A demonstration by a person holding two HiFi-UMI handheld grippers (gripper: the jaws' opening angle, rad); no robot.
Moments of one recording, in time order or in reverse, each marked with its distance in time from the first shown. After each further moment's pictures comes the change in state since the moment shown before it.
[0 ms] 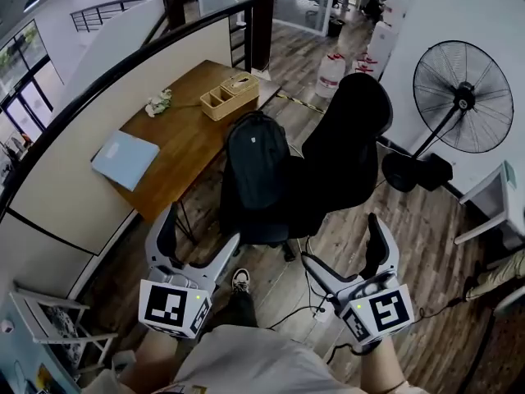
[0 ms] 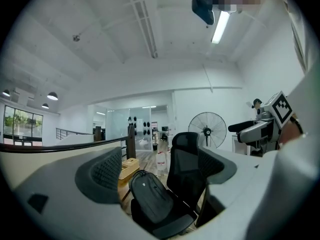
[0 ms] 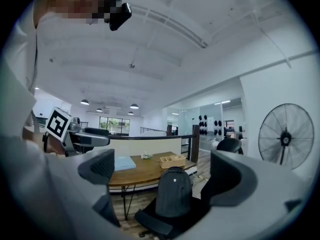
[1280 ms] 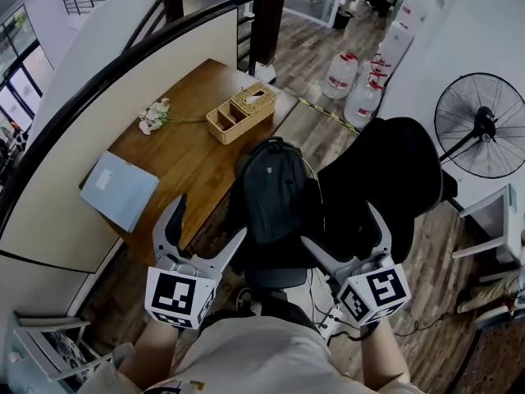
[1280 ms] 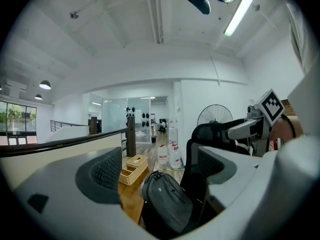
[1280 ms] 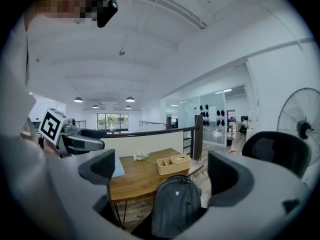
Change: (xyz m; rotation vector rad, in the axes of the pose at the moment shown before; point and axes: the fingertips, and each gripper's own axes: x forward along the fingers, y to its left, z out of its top) left arm 0.199 0.185 -0.039 -0.030 0.102 -0.065; right arm 0.291 -0.039 0.002 0.056 0.104 0.004
